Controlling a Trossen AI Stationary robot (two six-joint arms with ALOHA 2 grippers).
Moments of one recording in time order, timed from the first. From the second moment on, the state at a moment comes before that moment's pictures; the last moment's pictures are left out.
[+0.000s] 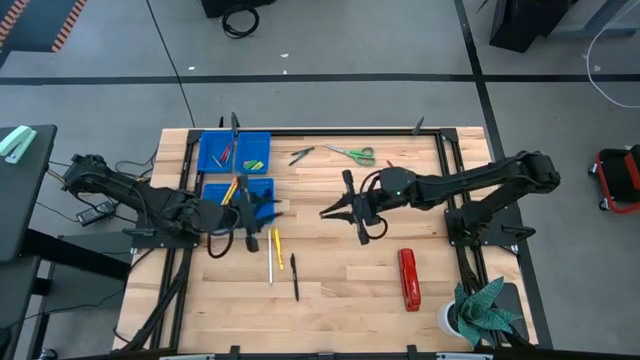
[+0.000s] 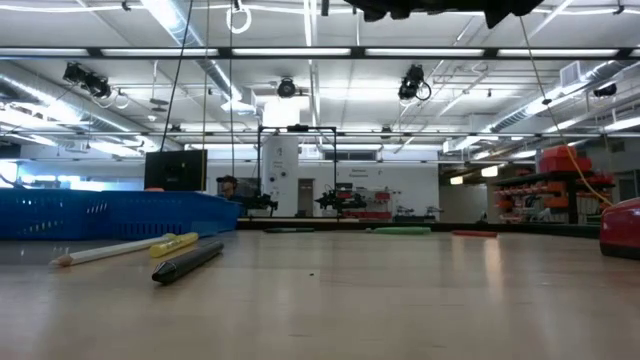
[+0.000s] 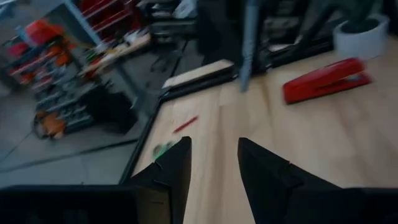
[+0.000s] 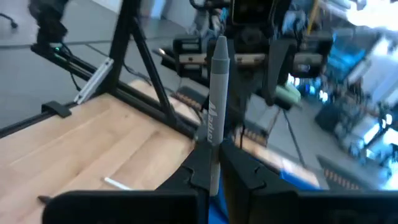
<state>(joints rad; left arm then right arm) -0.36 1.00 0.81 -0.09 -0.65 0.25 0.05 1.40 0.89 0.42 -0.18 -0.46</state>
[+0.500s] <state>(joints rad) -0.31 1.16 0.81 0.23 -0.64 0.24 -0.02 1.42 0.94 0.53 -0.33 -0.55</state>
